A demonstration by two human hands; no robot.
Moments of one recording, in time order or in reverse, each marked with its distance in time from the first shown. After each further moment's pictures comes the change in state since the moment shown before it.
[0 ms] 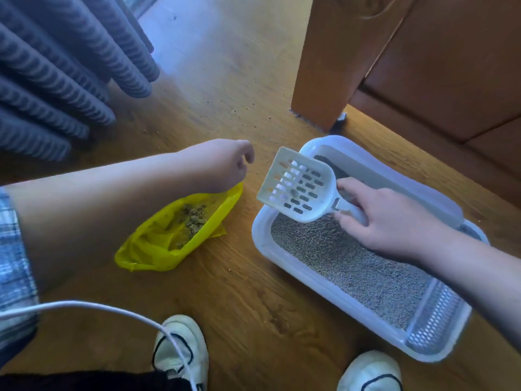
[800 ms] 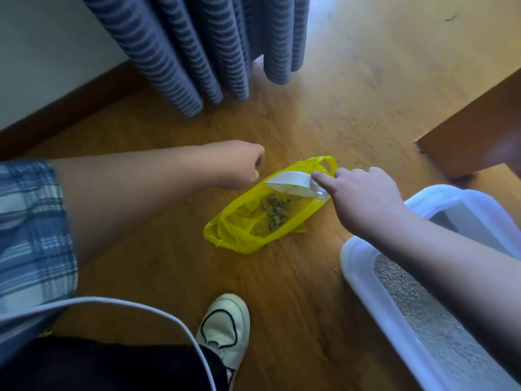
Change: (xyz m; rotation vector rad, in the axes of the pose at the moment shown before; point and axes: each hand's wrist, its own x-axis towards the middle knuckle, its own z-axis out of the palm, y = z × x) left_hand -0.090 -0.156 -0.002 -0.046 -0.061 -0.346; right_hand 0.149 -0.162 0.052 -0.695 0.146 -0.476
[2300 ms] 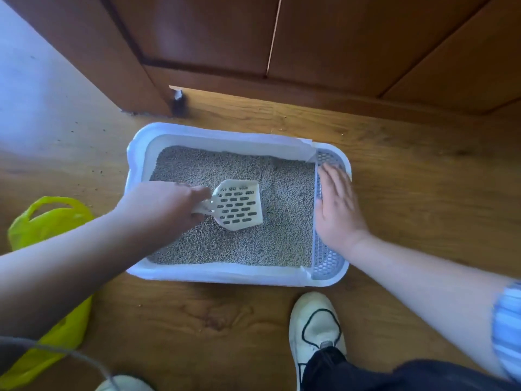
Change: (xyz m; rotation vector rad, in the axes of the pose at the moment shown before) left_hand -0.001 0.333 0.087 0.683 0.065 0.794; right_hand -0.381 0.062 0.180 0.643 0.196 1.180
